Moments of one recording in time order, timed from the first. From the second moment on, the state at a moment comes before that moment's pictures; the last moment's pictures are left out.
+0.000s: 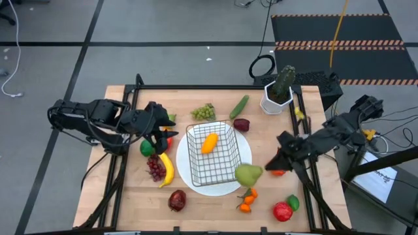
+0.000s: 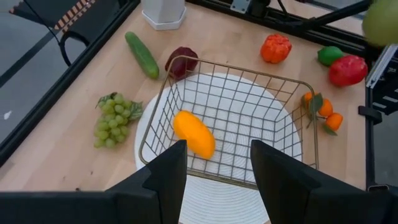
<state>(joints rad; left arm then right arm) -0.22 1.26 1.57 -1.09 -0.34 -0.48 0.58 0.96 1.17 -0.58 0.16 0.82</state>
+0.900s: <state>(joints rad) -0.21 1.26 1.57 -1.09 -0.34 -0.53 0.42 0.97 1.19 0.06 0.53 -0.27</state>
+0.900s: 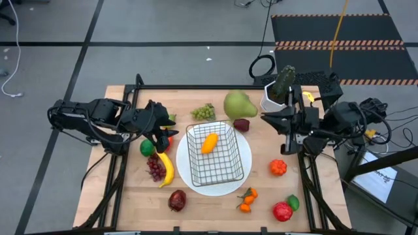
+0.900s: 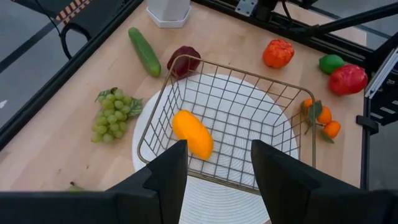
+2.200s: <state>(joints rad) -0.21 1.26 1.57 -0.92 -0.31 -0.45 0.40 1.00 1.19 0.13 0.59 0.61</state>
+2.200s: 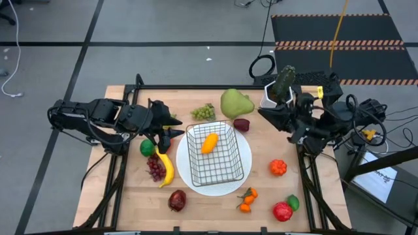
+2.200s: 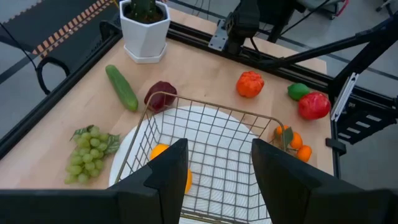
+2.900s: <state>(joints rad) -0.25 1.26 1.57 -0.91 -0.31 -0.45 0.40 1.00 1.04 0.13 0.60 1.12</state>
